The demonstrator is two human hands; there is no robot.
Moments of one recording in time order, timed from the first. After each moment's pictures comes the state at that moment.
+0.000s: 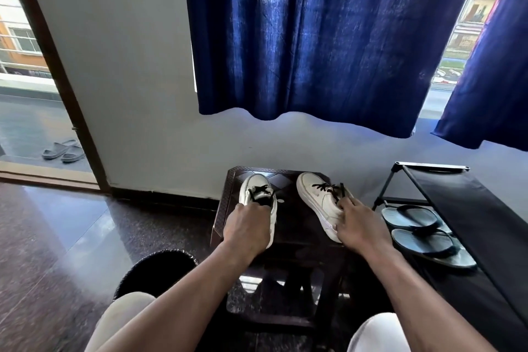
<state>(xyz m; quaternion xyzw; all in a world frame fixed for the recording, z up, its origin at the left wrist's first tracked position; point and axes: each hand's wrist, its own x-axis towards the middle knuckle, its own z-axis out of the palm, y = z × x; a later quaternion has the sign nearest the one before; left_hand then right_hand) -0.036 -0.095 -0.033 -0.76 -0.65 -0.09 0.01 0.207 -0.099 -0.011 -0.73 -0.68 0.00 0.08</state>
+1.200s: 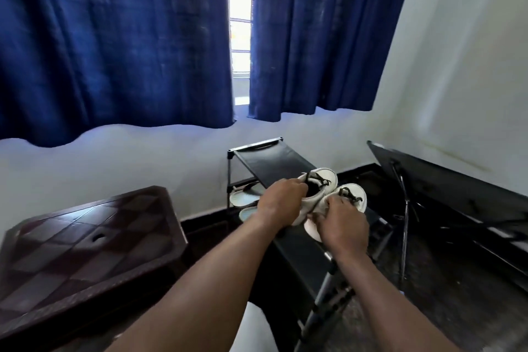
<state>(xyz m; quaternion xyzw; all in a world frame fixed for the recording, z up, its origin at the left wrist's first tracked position) 0.367 -0.117 0.017 -0.96 -0.21 -0.20 -0.06 0.454 -0.246 0.003 -0.90 -0.38 -0.12 0.20</state>
